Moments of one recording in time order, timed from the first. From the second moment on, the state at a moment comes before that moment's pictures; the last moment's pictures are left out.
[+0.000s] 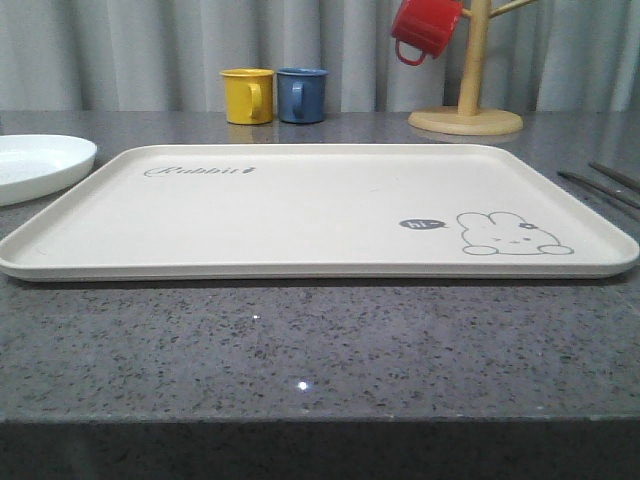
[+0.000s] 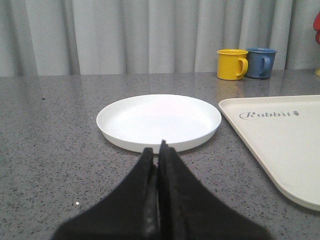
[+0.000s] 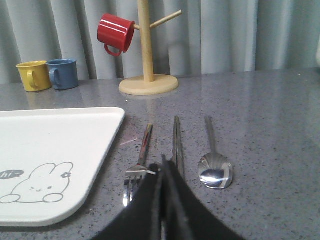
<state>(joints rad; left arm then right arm) -0.05 -0.01 0.01 0.03 0.07 0.01 0.02 -0.01 0.03 0.07 0.04 0.06</state>
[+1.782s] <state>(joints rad) -0.05 0.40 -0.68 0.03 0.51 0.01 0.02 0.41 -0.63 0.07 0.68 0.06</state>
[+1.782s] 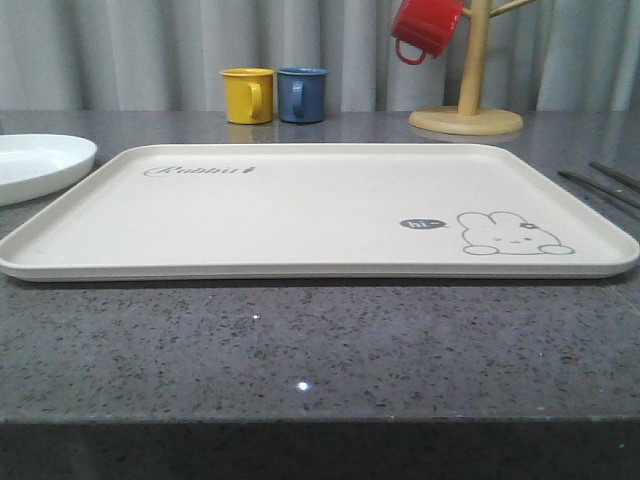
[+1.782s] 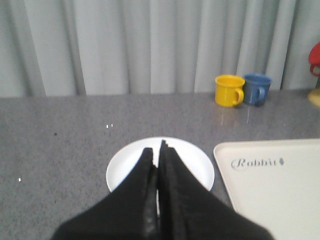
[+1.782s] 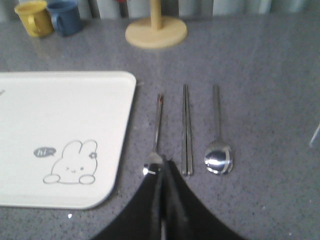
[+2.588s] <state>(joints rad) -0.05 0.61 -0.68 0.05 0.52 0.01 0.02 0.55 -0.63 0.07 0.71 0.05</state>
